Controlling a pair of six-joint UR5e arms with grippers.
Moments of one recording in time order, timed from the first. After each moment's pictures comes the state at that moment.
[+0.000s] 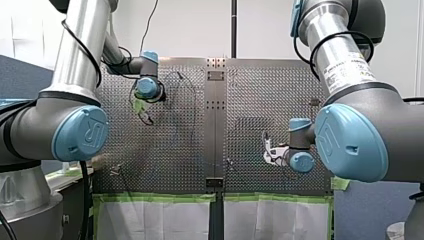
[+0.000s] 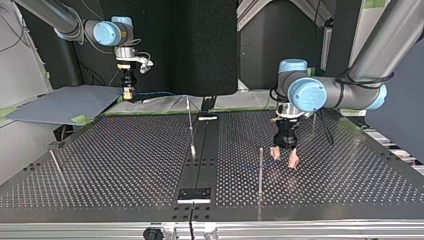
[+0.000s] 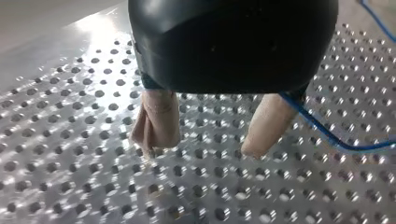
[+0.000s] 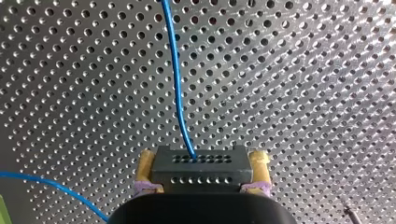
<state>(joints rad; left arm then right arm) -0.11 -1.83 -1.71 -2.76 -1.67 -2.38 1.85 -0.87 1.96 -1.08 1.52 1.52</state>
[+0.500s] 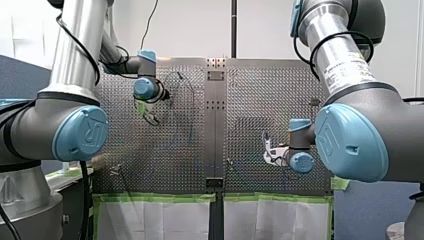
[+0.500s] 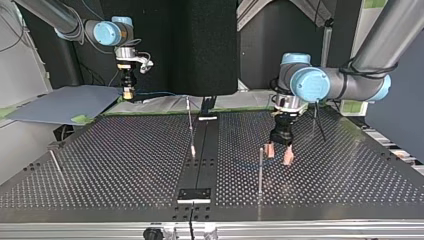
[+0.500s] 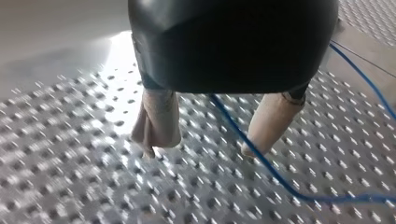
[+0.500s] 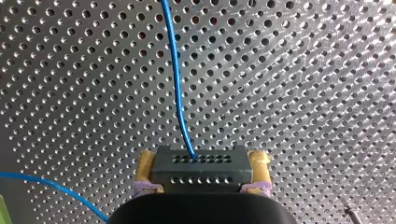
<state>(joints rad) -0.11 -1.78 -1.78 -2.70 -1.58 -2.52 1.85 -0.87 1.96 -1.09 1.52 1.53</state>
